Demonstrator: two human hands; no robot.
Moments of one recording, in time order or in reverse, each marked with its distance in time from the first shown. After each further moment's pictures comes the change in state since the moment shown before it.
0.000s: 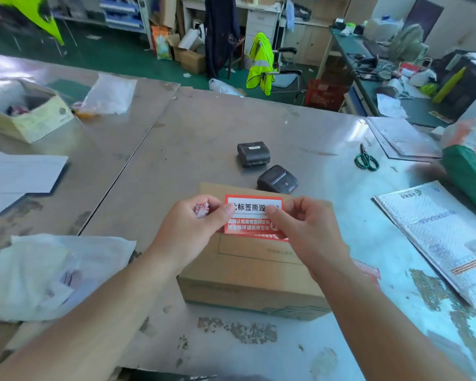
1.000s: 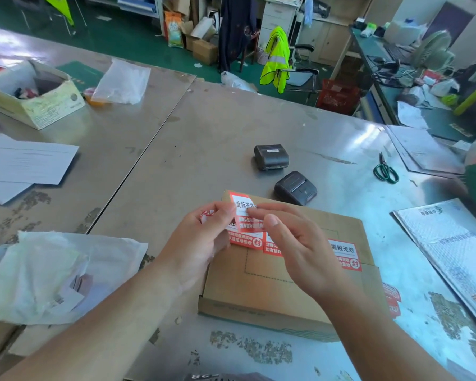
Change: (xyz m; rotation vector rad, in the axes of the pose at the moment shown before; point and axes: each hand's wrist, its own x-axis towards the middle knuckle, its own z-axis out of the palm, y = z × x) left_hand 0.028 -0.031 -0.024 -0.625 -0.236 -0.121; right_hand 0.016 -0.003 0.053 -0.113 -0.289 -0.380
